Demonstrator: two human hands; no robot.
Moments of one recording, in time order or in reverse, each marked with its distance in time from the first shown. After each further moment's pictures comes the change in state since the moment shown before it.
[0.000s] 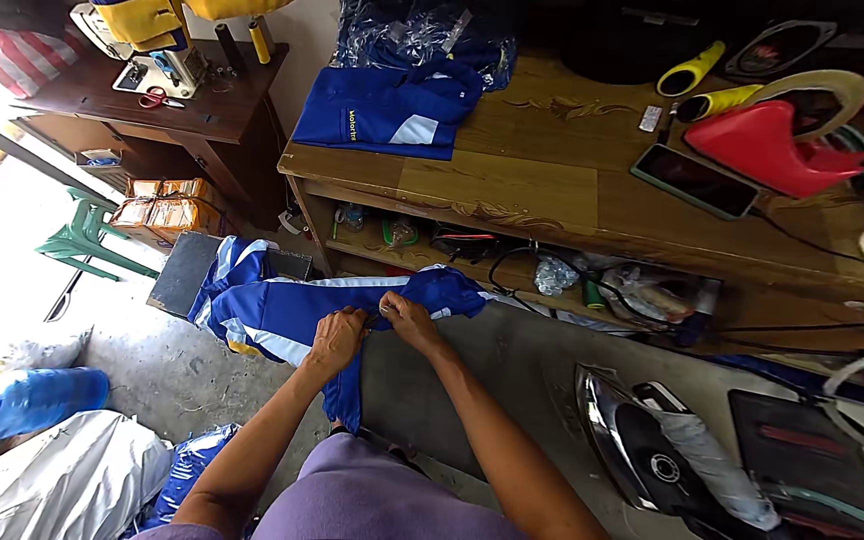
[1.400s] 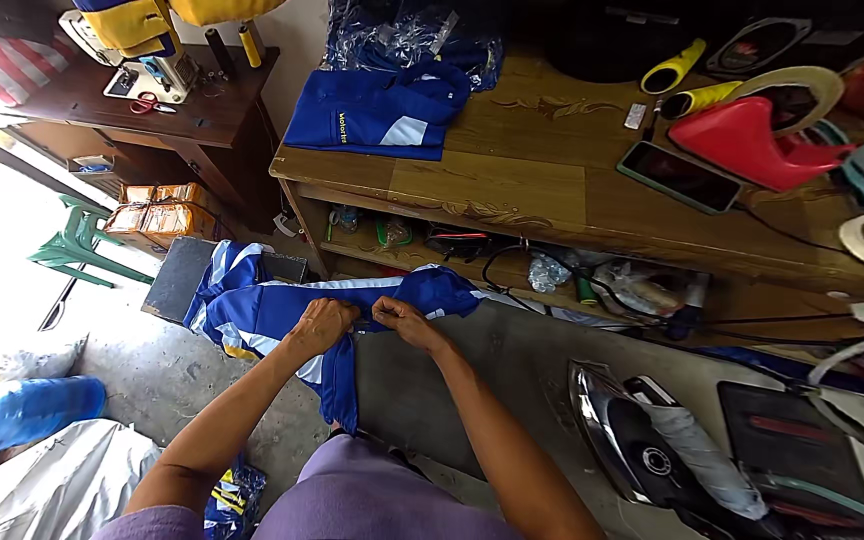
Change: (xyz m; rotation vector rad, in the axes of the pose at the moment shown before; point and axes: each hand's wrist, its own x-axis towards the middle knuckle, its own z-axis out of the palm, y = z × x) left_hand 0.015 -0.019 -0.031 0.244 -0.097 0.295; right_hand -0.002 0.011 -0.006 0.482 -0.138 -0.121
